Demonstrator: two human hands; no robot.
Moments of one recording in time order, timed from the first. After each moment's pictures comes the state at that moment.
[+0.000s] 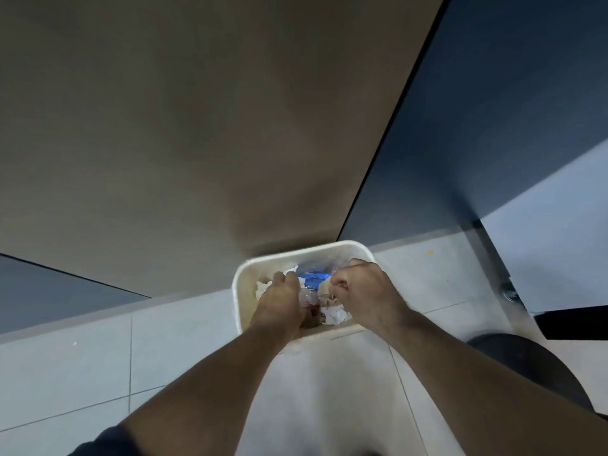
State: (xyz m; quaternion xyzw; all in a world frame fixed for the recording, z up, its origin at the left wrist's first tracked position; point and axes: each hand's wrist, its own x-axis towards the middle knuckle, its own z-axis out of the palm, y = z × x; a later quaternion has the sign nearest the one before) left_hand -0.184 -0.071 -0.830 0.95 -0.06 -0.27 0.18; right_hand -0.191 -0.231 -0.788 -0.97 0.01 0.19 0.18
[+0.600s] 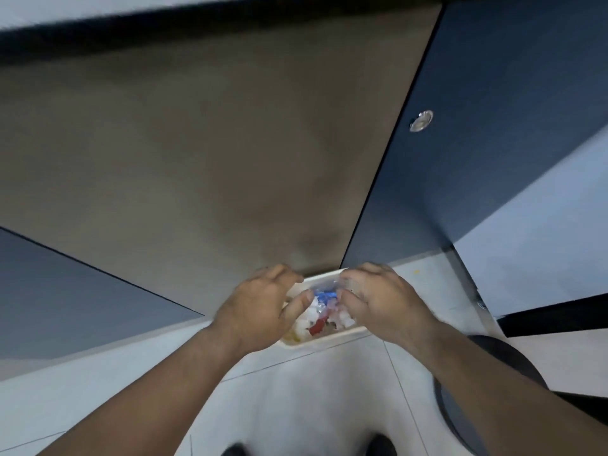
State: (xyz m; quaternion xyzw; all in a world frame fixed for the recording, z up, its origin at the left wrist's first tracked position) left_hand -0.193 0.006 -0.575 0.94 -0.23 -0.16 0.18; right_hand -0.225 -0.210 -0.567 -0.96 0.00 0.17 0.21
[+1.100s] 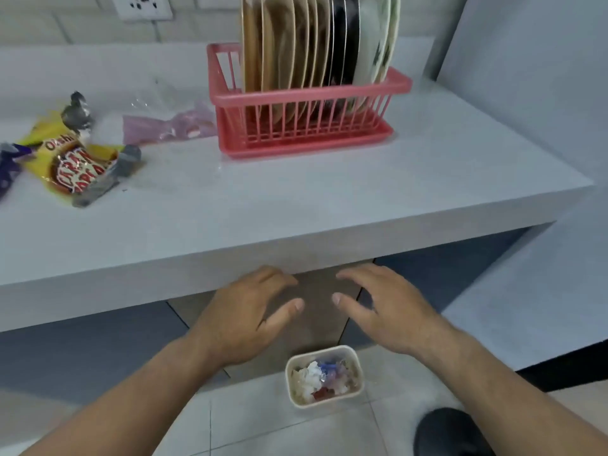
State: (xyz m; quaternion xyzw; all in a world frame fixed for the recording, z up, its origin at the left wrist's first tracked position) left_hand -0.209 0.070 -0.230 0.93 -0.27 -0.03 0.25; right_hand -0.234 -0.170 -0.219 -0.97 -0.08 0.07 0.23
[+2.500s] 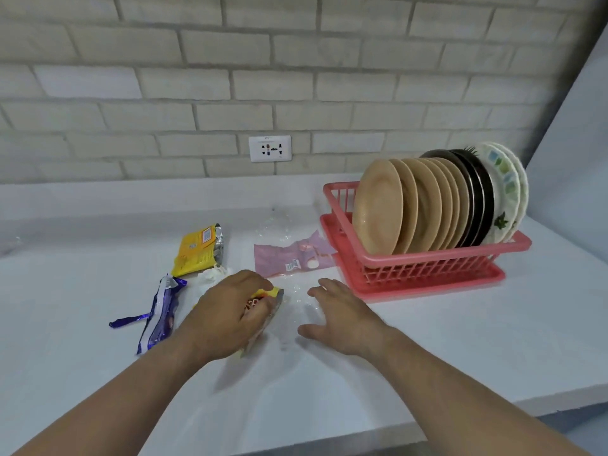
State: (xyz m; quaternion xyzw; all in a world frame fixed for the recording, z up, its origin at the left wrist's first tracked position) left_hand -0.031 0.305 -0.105 0.94 -0.18 0.08 0.28; right_hand -0.021 0.083 -0.118 -0.97 -0.15 0.09 0.16
